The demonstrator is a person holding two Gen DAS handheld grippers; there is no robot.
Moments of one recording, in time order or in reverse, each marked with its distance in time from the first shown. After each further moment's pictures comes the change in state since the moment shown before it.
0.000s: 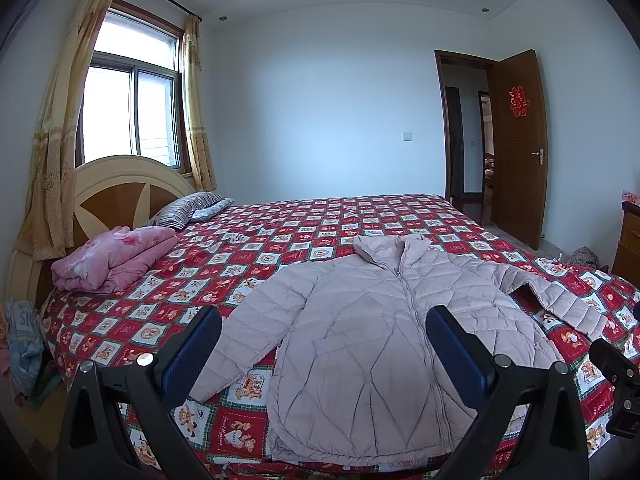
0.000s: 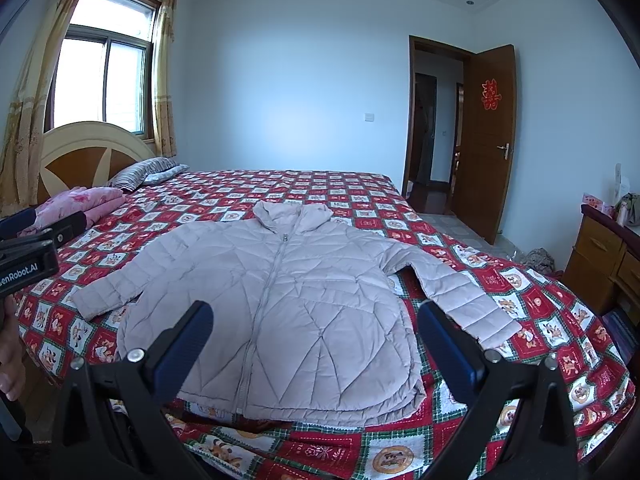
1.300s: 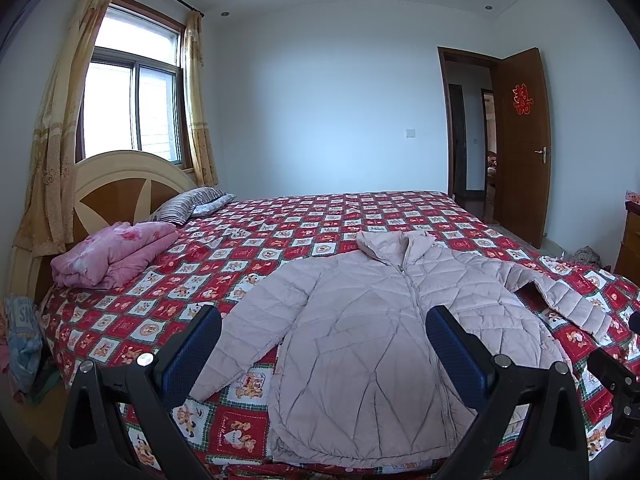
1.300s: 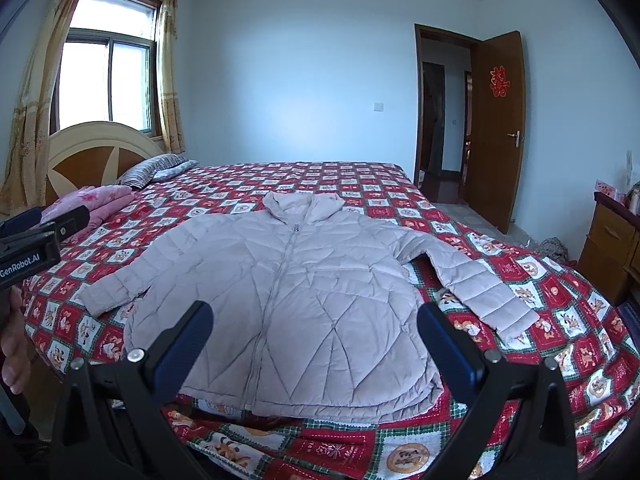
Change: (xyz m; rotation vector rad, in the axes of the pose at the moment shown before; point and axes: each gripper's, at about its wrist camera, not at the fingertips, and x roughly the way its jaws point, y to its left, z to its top) left arm 0.015 0.004 -0.006 -0.005 0.012 0.005; right arm 0.019 -0.005 -0.010 0.030 0.033 0.055
